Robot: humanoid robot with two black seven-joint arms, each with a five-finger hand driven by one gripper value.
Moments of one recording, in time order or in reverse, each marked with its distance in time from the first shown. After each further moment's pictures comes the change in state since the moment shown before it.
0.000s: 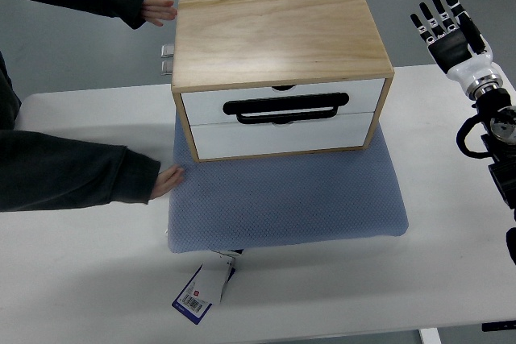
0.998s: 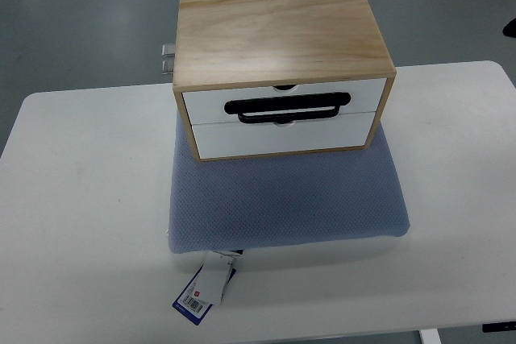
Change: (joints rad) left arm -0.002 0.000 0.002 -0.020 0.004 -0.002 -0.001; right arm 0.470 -0.423 -0.604 0.612 -0.591 -0.085 -0.238
